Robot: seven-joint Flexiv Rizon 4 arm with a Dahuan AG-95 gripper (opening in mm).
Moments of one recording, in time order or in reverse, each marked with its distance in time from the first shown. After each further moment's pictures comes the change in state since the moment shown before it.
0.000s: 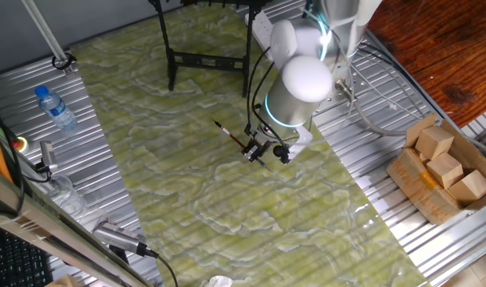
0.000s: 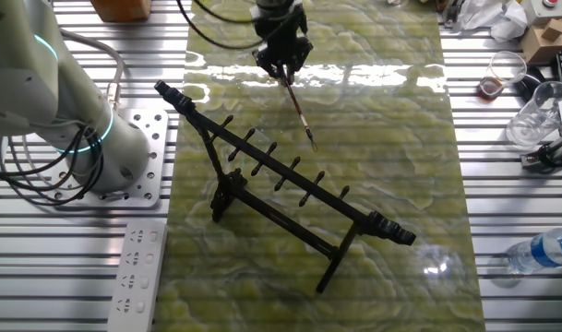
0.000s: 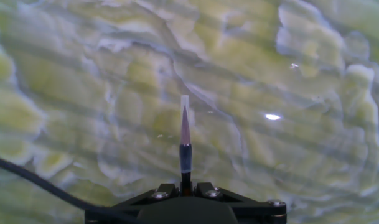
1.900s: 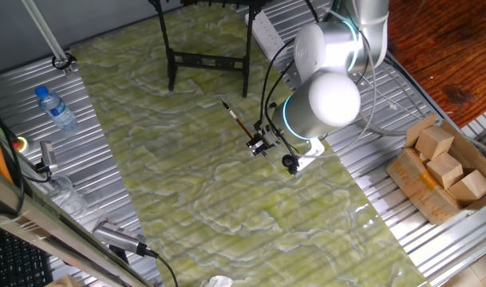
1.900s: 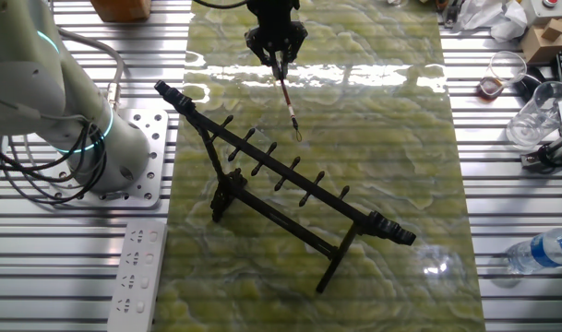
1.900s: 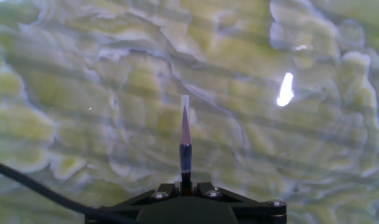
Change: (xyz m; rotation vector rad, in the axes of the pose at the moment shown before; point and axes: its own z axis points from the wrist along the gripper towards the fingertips) arm 0.011 0.011 -0.030 -0.062 0.179 0.090
